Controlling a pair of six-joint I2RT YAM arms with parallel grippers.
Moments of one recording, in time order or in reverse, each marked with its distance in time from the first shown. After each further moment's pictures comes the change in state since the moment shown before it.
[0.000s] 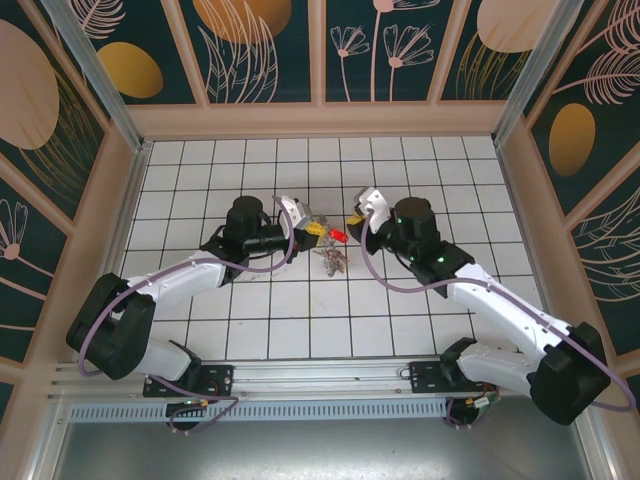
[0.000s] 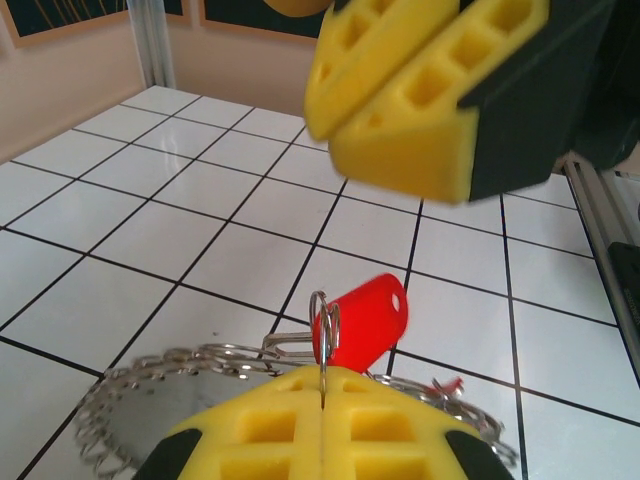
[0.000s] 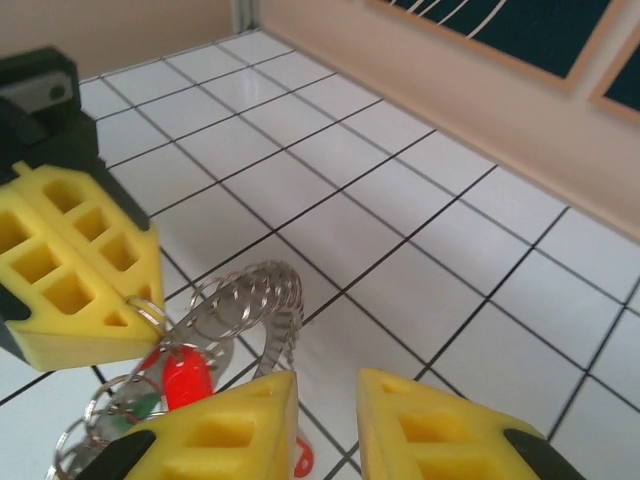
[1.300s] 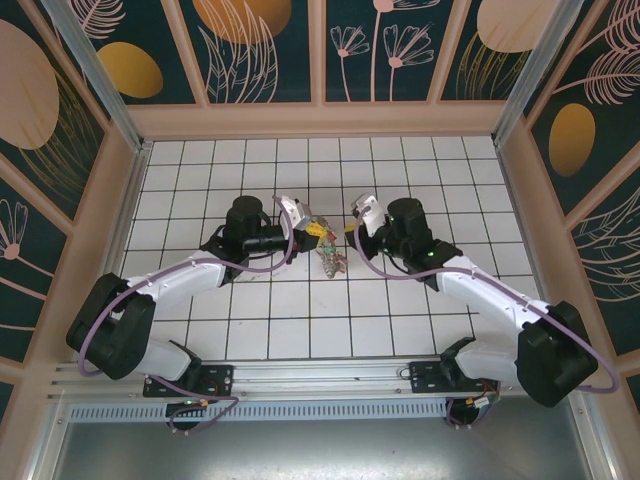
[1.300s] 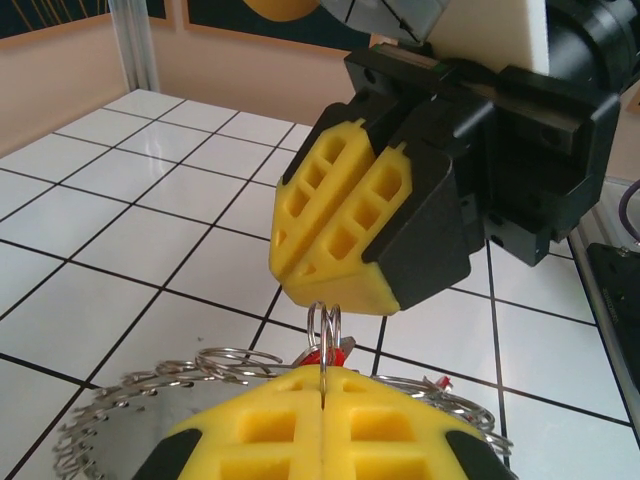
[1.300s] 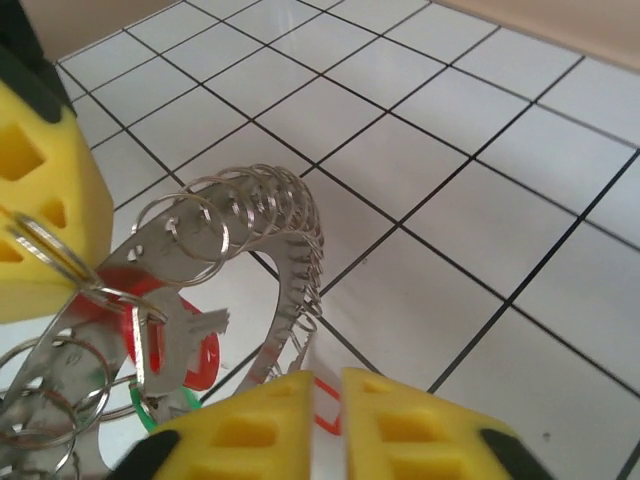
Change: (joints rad) left arm 0.000 0.000 0.000 0.004 0.035 -0.008; right arm -0.037 0.120 -0.039 0.027 -0.137 0.103
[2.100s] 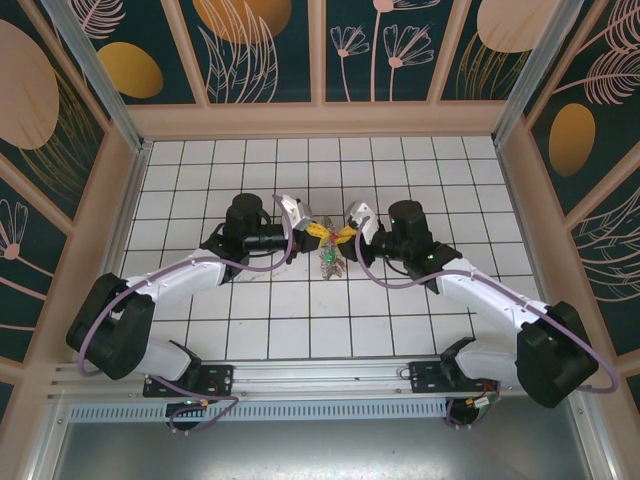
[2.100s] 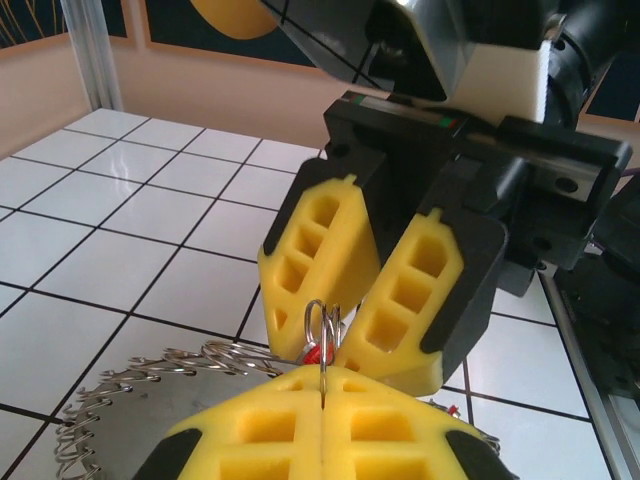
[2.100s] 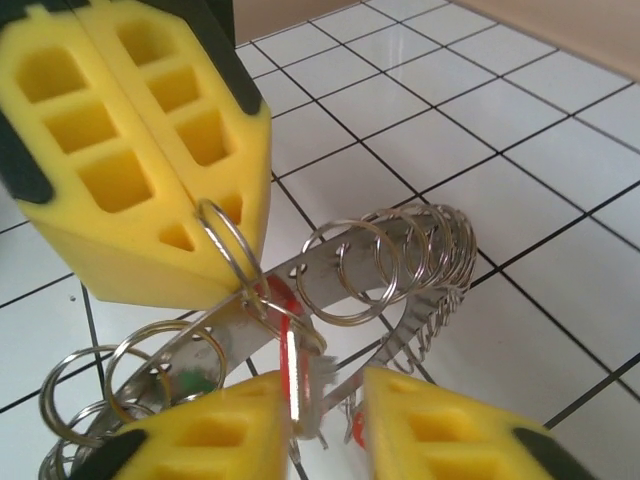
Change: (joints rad) left arm 0.000 0.000 0.021 -0.002 0.076 0.001; right arm 0.000 0.010 -0.030 0.061 -0.214 -0.087
